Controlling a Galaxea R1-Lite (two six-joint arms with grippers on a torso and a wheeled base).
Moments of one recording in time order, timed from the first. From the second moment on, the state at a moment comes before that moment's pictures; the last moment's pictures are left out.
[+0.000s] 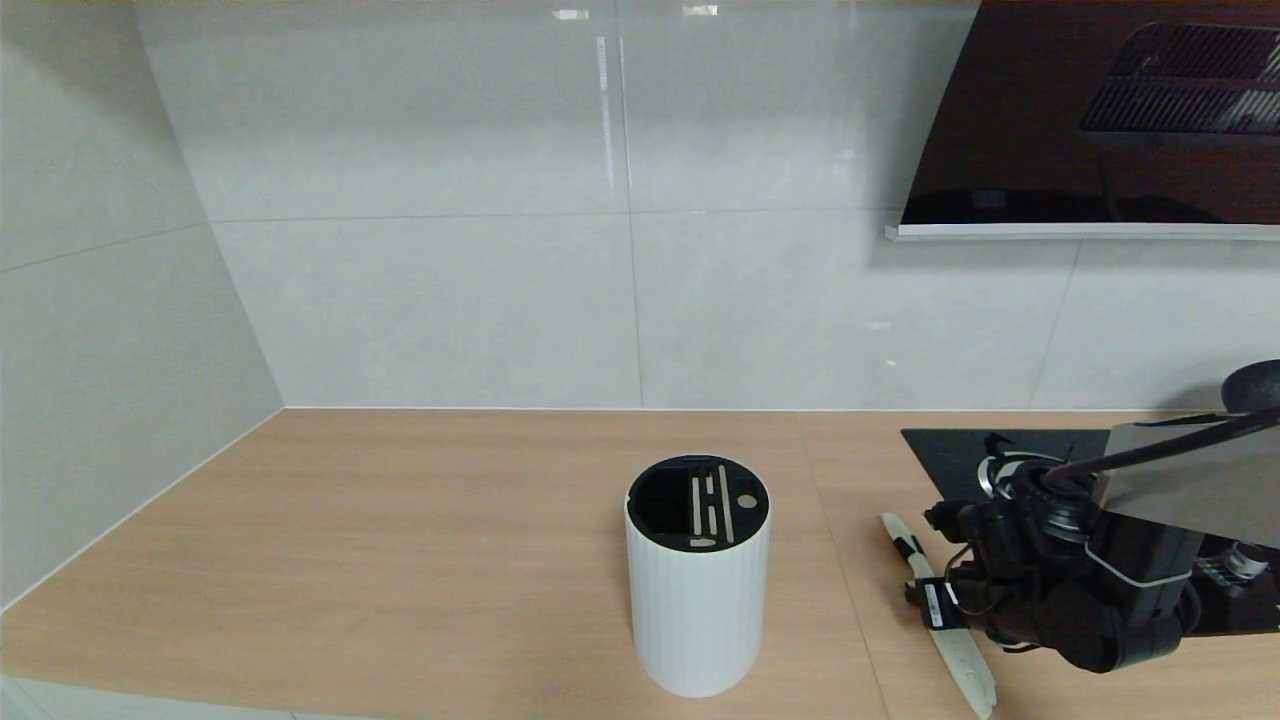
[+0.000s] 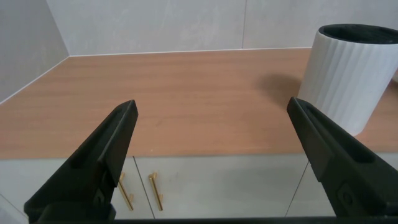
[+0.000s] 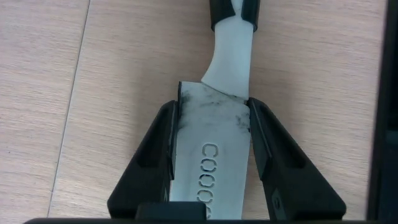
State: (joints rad) left arm 0.01 0.00 0.00 0.00 -0.05 0.02; right arm 0.17 2.38 -0.67 -0.88 -0.03 0.07
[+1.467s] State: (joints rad) left arm -0.01 0.10 -0.29 0.13 -0.30 -0.08; right arm 0.29 1.69 -0.58 -0.79 -0.08 0.06
